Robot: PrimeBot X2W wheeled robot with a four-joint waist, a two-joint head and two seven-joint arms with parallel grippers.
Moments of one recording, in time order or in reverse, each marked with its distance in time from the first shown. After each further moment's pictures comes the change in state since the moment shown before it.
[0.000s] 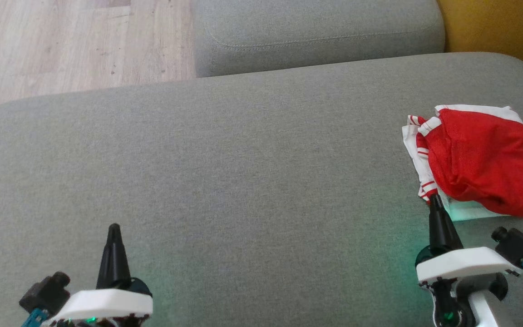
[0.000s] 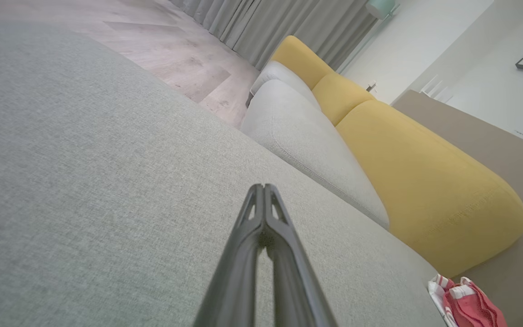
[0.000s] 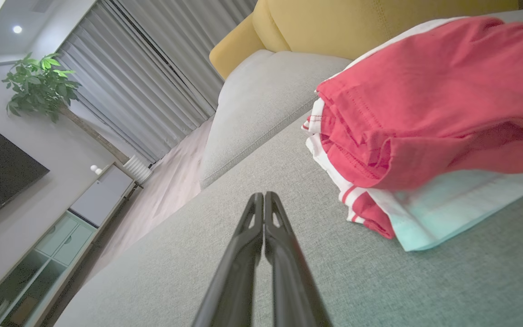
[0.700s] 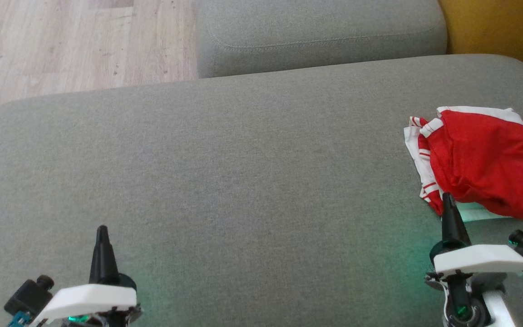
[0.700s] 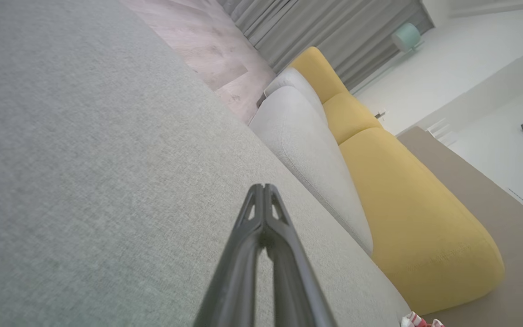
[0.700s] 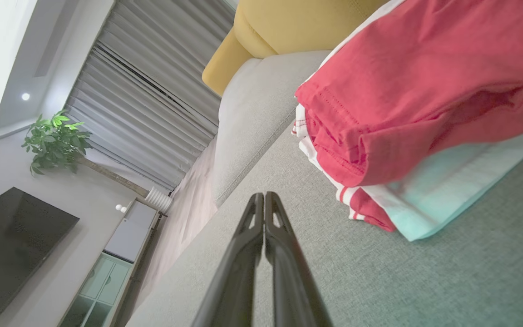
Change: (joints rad) left arm -0.013 0.000 0.040 0.004 -0.211 -0.001 0.058; right arm 0.000 0.000 -0.040 -0.025 0.229 0.000 0.054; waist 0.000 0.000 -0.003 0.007
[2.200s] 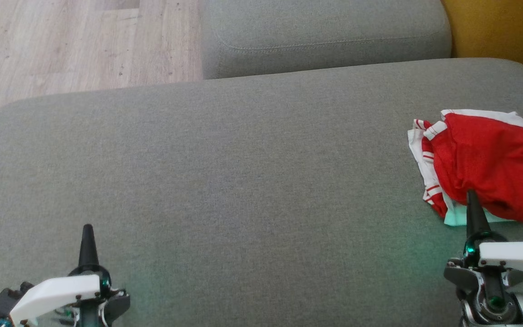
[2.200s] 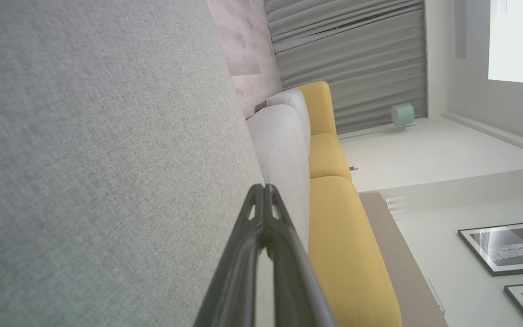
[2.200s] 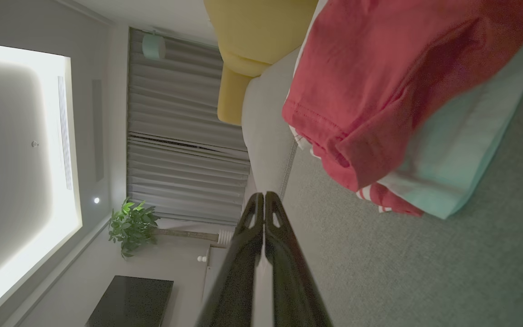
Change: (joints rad) left arm -0.040 0.000 0.076 0.009 -0.437 -0.009 0.126; right arm 0.000 0.000 -0.091 -0.051 0.468 0.000 0.128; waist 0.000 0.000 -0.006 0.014
